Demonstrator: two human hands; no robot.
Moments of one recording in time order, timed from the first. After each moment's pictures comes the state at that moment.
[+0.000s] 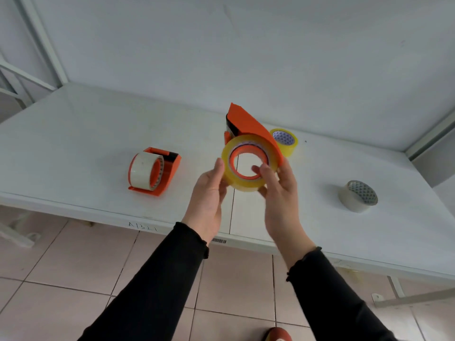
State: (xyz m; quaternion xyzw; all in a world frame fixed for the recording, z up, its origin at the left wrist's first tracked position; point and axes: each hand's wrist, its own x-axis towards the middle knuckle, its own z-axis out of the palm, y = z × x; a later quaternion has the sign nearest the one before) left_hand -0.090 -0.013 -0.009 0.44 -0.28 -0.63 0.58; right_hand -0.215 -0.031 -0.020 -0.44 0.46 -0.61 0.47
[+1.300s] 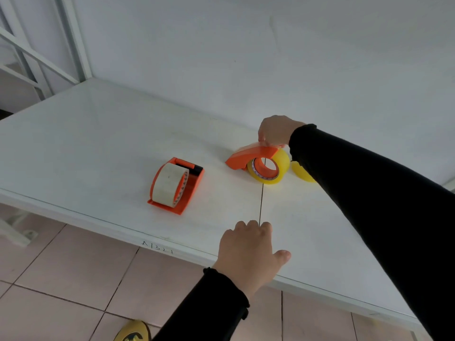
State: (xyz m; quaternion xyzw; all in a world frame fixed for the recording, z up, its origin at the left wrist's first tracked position) left_hand -0.084 -0.008 -0.033 0.63 -0.73 -0.24 0.08; right_hand -0.148 -0.268 0.045 -0.80 0.56 0.21 -0.06
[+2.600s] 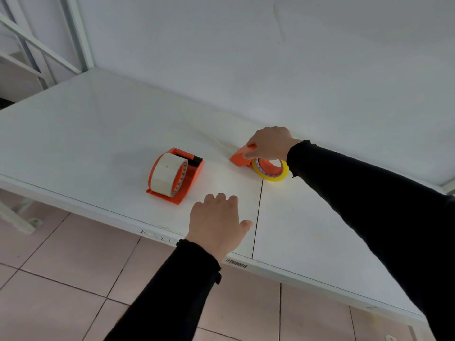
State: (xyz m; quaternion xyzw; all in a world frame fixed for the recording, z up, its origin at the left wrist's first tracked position) left_hand -0.047 -0.029 -0.047 0.70 -0.70 -0.15 0.06; right_hand -0.166 -0.263 -0.016 -0.85 0.50 0.14 -0.08
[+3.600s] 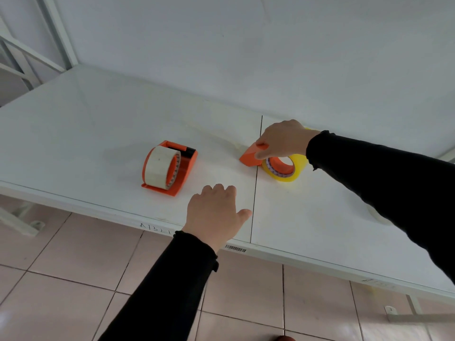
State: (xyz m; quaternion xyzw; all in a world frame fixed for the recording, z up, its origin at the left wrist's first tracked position) left_hand -0.049 -0.024 -0.045 0.68 -0.71 -0.14 0.06; right_hand -0.211 -0.242 -0.008 -0.86 0.46 0.20 -0.10
